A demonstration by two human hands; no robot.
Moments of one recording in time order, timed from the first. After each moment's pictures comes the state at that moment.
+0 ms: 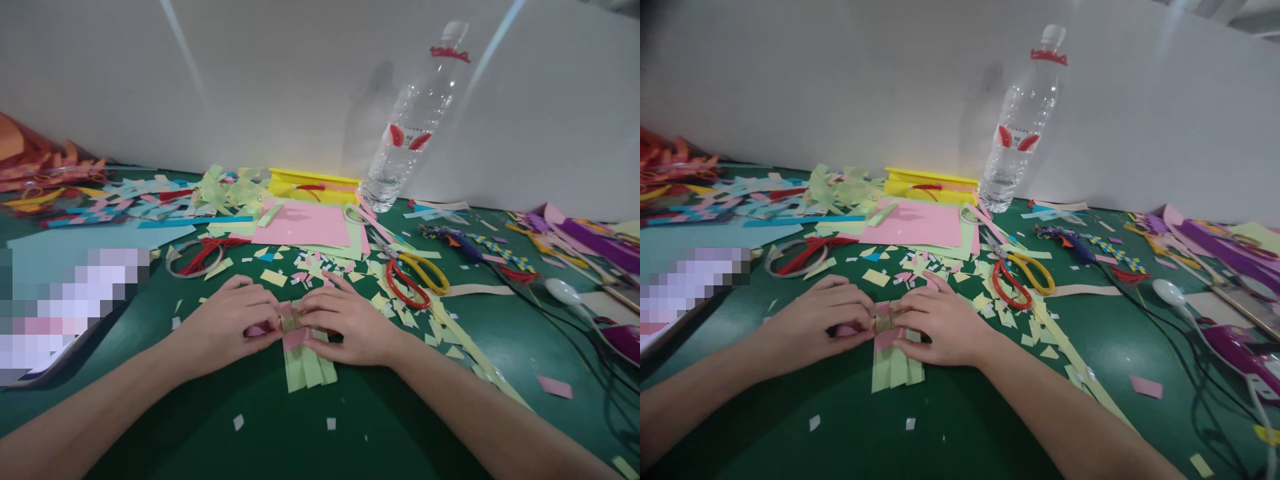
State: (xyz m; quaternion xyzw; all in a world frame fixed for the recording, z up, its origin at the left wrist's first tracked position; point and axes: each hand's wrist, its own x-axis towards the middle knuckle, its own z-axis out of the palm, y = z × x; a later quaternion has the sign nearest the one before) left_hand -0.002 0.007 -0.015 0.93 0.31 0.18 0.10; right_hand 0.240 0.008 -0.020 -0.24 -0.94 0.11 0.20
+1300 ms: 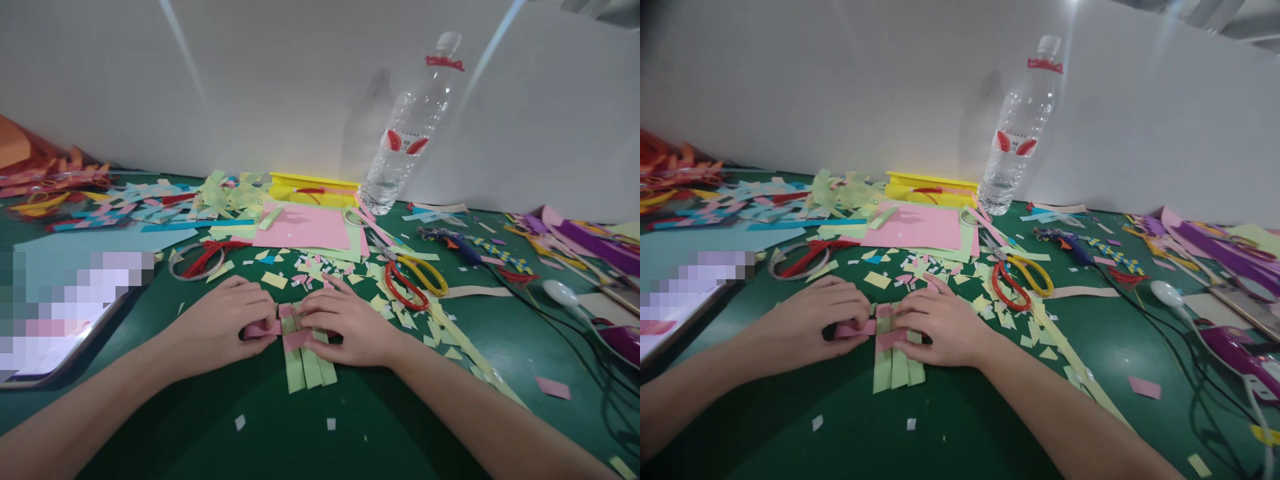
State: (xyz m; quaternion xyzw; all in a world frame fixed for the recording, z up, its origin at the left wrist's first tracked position) left_hand -0.005 0.009 -0.003 0.94 0.32 0.11 0.10; right_hand 0.240 0.008 -0.021 -0.24 -0.94 0.10 0.21
